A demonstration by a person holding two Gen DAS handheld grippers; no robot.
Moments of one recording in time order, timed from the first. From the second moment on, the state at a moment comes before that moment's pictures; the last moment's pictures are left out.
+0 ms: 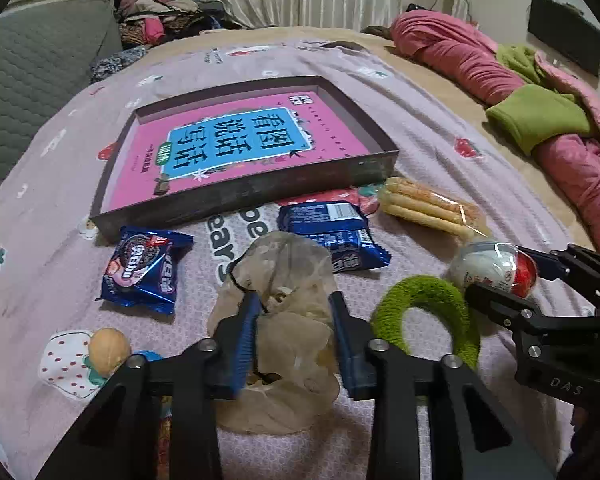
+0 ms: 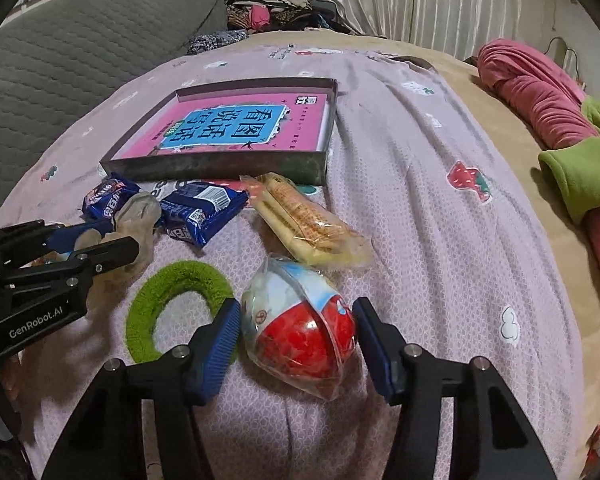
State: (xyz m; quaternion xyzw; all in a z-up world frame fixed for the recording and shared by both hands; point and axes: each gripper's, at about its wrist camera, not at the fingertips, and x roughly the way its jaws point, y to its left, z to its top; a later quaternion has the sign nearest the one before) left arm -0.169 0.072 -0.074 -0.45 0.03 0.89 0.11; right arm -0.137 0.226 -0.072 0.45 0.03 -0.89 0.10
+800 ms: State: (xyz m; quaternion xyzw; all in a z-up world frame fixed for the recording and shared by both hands) left arm -0.141 0.061 -0.038 -0.42 -0.01 0.90 0.14; right arm -0.107 0.222 -0.035 0.42 0.01 -0.90 0.12
